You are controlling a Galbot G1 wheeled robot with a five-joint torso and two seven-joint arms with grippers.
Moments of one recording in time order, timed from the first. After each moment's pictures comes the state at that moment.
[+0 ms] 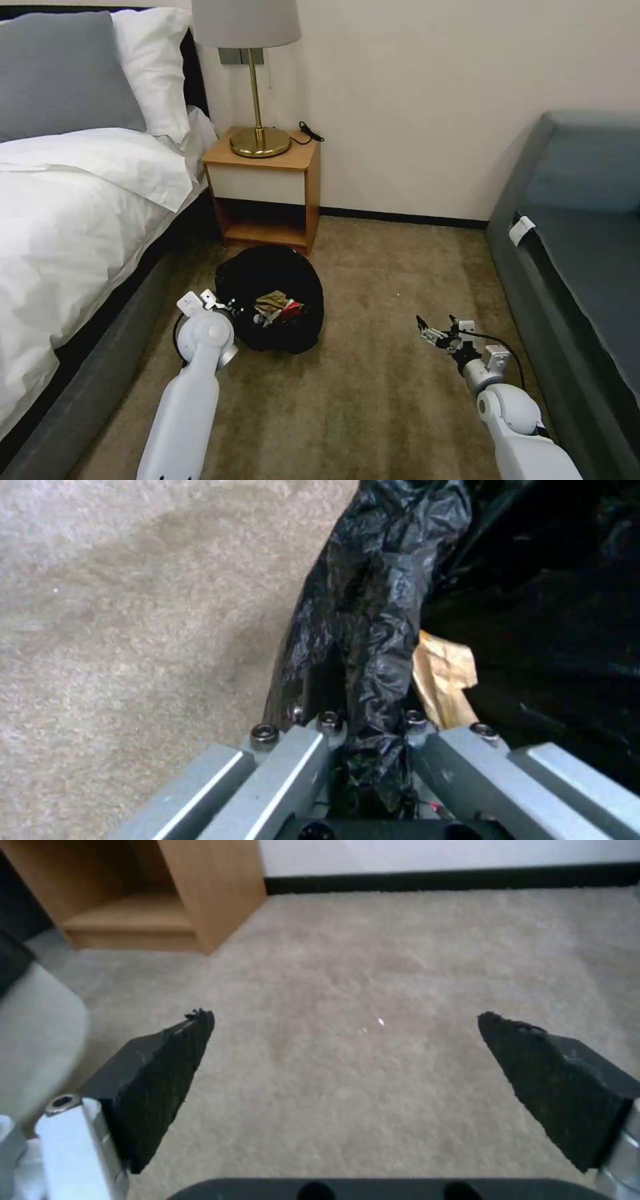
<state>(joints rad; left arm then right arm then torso) 0.93 -1.46 -0.46 -1.64 -1.10 0.56 -0.87 -1.19 1.27 0.57 1.46 0.37 -0.07 -0.25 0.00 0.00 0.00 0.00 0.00</state>
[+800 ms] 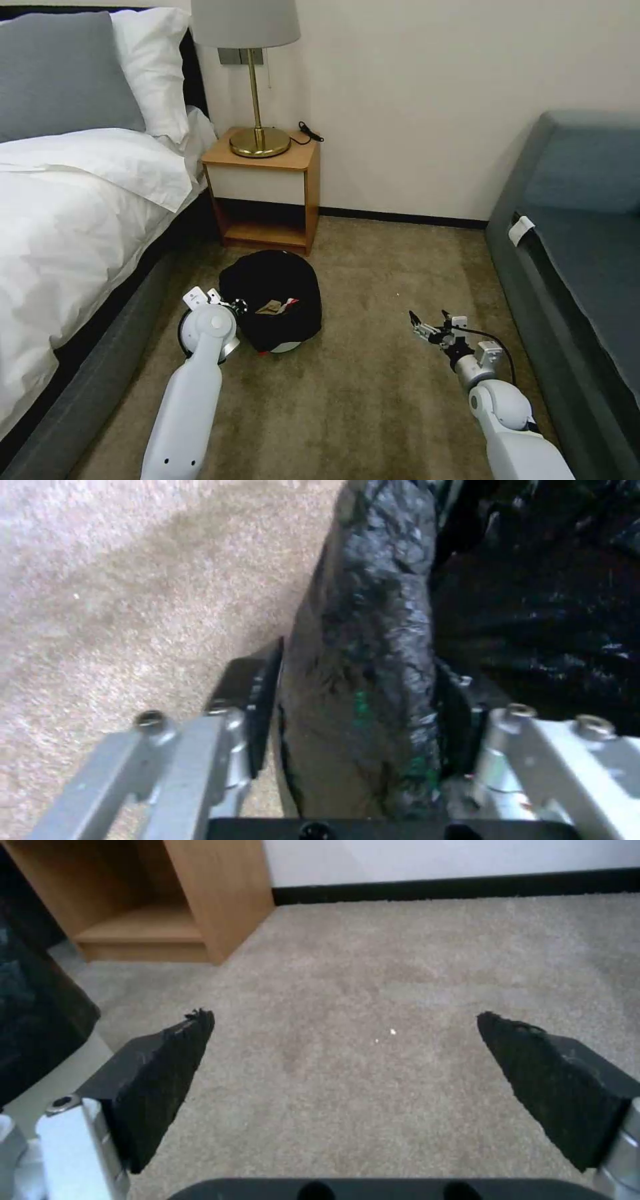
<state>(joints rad) 0.94 -1.44 -0.46 -1.65 -1.06 0.61 -0.86 -1.19 1.29 0.57 1.46 0.37 -0.07 -0.25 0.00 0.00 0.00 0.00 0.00</state>
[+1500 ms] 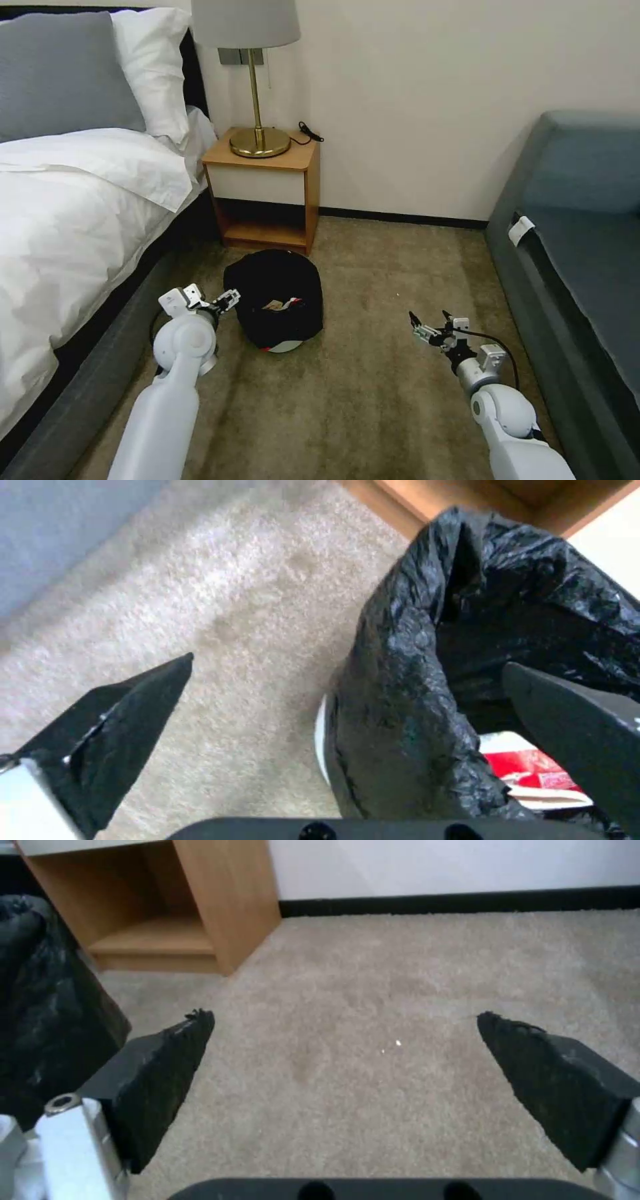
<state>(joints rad) 1.07 -1.33 -0.50 -1.86 -0.95 0.64 -0.73 -1.25 1.29 0.58 1.56 0.37 -0.09 -0.23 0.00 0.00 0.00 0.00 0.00</state>
